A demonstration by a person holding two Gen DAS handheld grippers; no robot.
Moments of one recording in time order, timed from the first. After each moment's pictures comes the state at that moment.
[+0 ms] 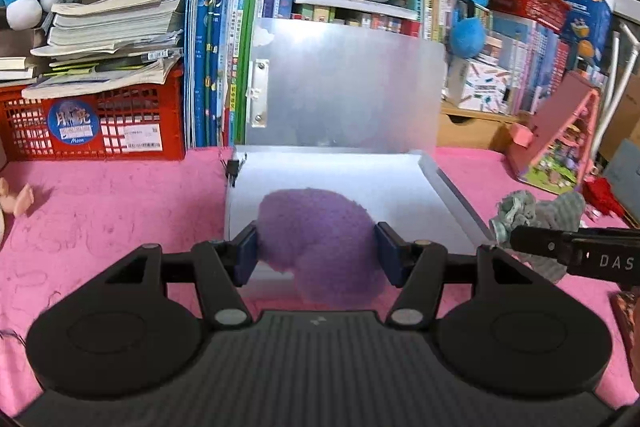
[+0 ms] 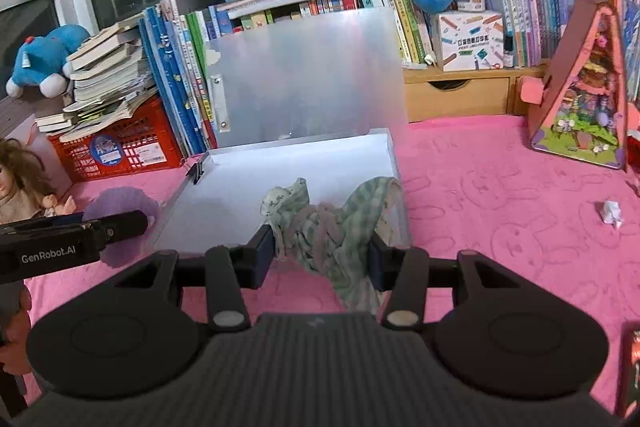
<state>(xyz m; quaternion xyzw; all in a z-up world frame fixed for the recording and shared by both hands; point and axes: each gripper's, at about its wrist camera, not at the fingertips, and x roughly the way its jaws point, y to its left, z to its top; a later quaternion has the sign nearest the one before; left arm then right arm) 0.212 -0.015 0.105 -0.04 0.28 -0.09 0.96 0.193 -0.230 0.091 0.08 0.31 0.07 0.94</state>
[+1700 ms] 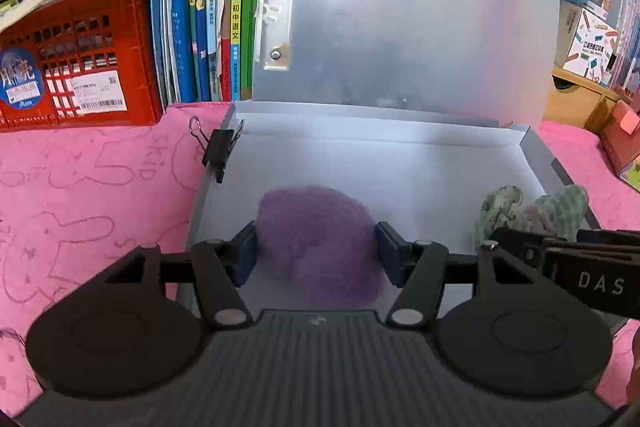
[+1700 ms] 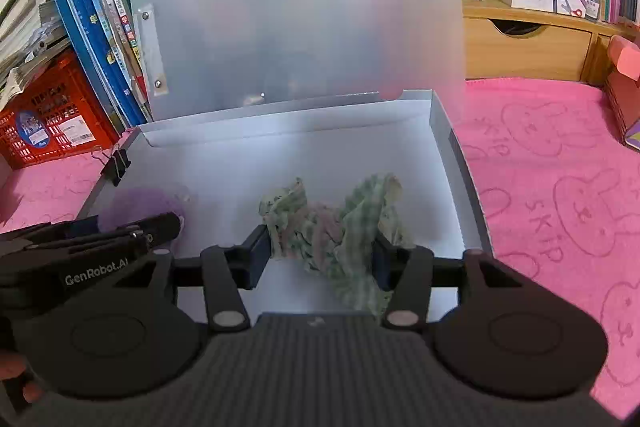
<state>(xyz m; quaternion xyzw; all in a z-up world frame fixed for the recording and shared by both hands) 0.377 -0.031 0.020 -0.03 0.36 -0.03 0.93 0.355 -0.200 0.017 0.06 0.39 0.06 0.92</state>
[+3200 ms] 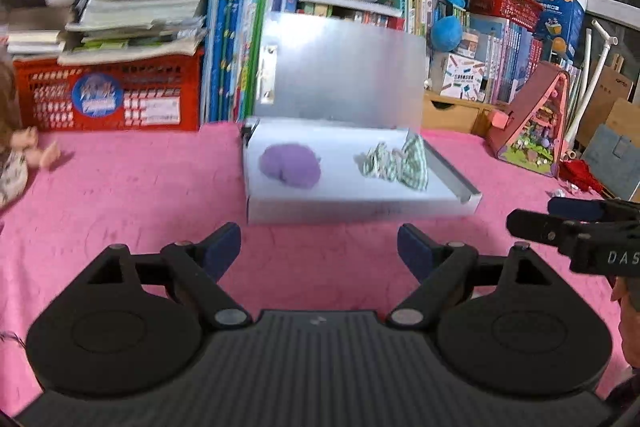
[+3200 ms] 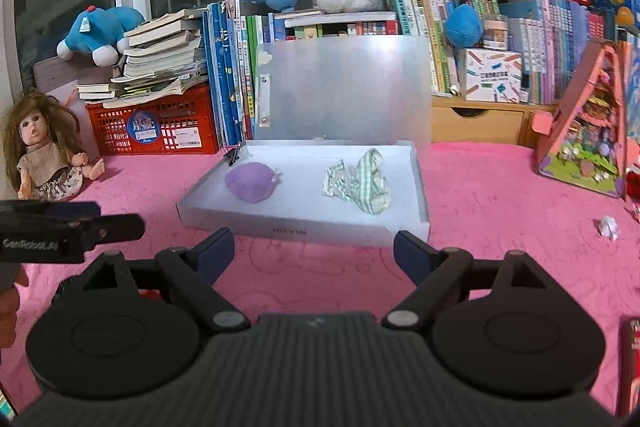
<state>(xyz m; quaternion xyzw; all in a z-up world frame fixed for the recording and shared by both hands) 0.106 0.016 0.064 -0.05 0.25 -0.10 0.96 0.099 -0.212 0.064 0.01 0.23 0.11 0.97</state>
